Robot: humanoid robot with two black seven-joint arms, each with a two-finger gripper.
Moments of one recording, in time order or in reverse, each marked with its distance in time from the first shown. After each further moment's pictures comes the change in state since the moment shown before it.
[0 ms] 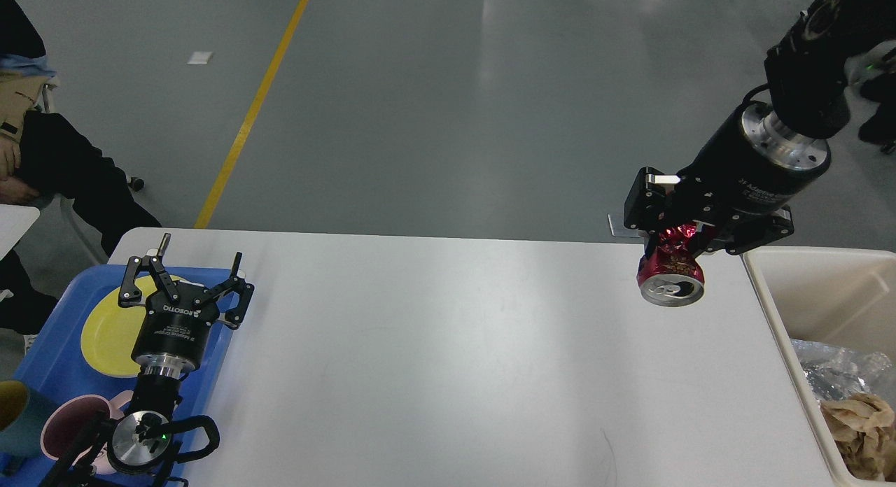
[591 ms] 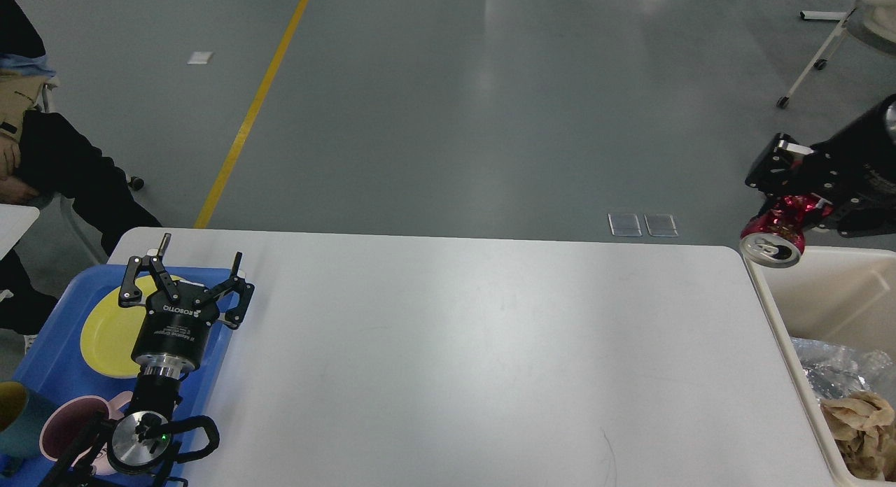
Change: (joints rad) left arm 0.000 0.000 0.000 0.000 0.000 0.000 0.000; right arm -0.141 -0.264 -0.170 -0.118 0.003 -0.184 -0.007
